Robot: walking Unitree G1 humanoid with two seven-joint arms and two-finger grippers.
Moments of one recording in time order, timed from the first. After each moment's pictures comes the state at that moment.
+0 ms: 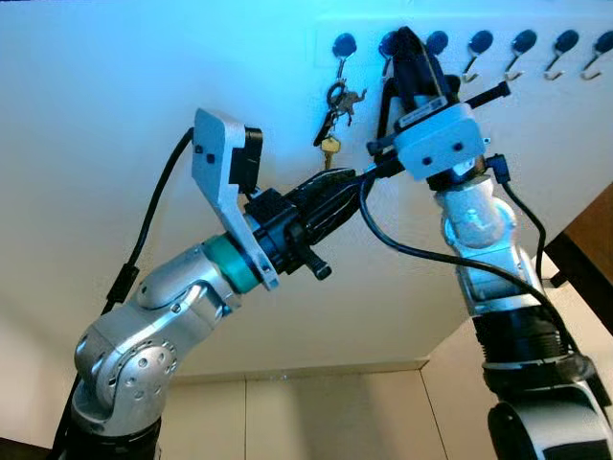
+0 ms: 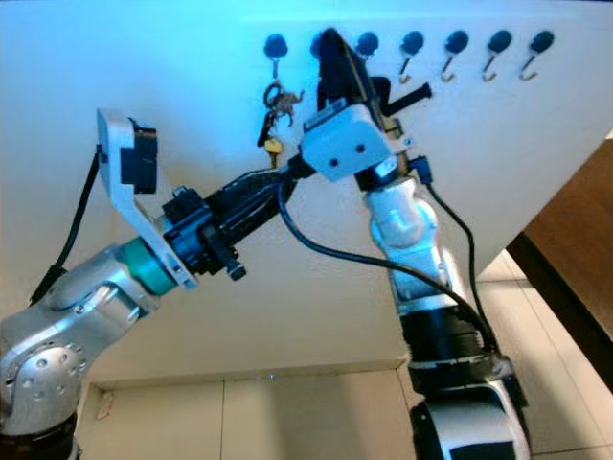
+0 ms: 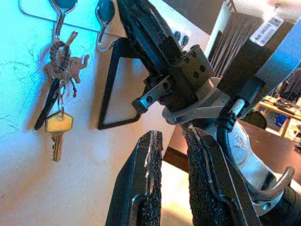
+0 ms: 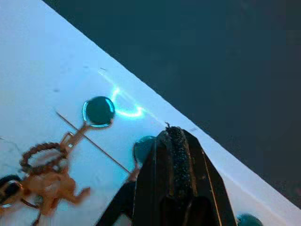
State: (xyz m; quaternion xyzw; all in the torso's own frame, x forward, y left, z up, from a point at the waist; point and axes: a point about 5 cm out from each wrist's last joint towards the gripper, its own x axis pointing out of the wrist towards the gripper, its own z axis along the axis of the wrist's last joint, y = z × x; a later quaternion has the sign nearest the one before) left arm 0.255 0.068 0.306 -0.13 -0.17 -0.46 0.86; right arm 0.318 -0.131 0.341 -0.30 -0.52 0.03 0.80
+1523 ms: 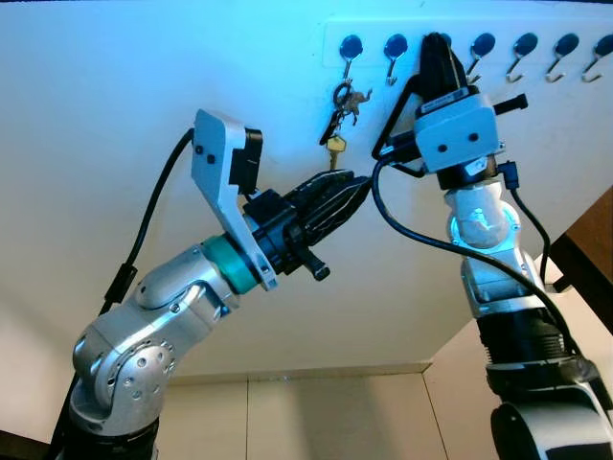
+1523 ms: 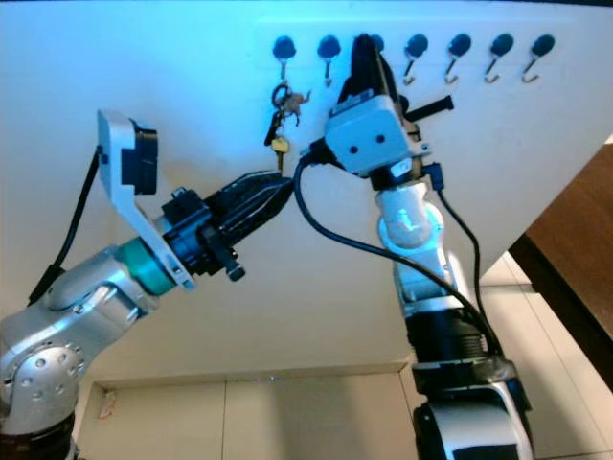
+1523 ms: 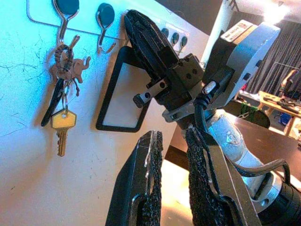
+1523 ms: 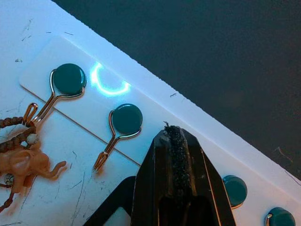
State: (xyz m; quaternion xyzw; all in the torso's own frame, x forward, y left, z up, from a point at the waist) left arm 0.256 0.070 0.306 -0.12 -0.17 -0.46 0.86; right arm 0.340 -0.137 0.349 -0.28 -0.50 0.00 0.82
